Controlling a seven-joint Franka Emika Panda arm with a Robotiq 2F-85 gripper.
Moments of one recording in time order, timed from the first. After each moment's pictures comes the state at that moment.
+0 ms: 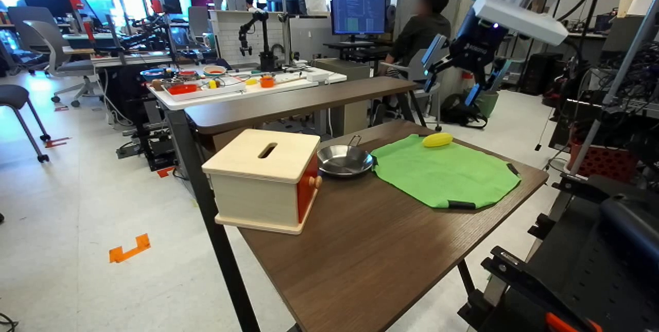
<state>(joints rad) -0.14 0.34 -0.02 -2.23 0.50 2.73 0.10</state>
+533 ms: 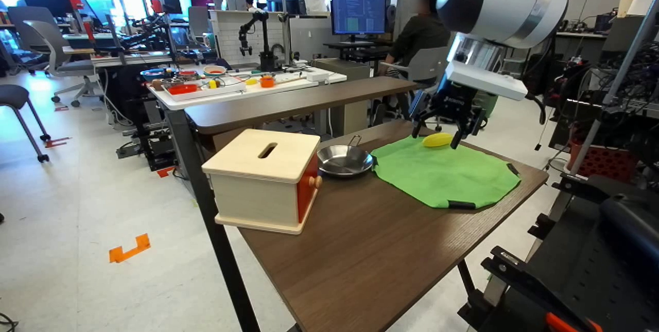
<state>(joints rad) -0.18 0.64 0.01 -2.04 0.50 2.73 0.09</state>
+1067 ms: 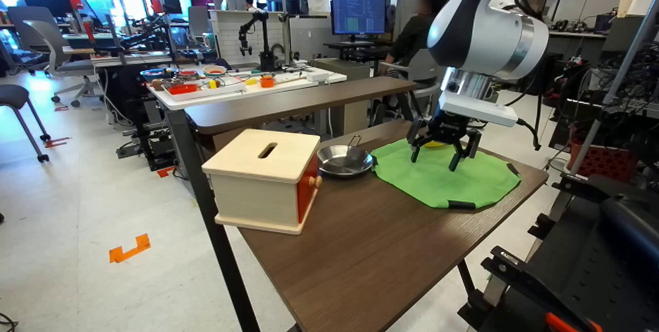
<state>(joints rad) -0.18 0.77 0.01 -1.96 0.47 2.73 0.11</state>
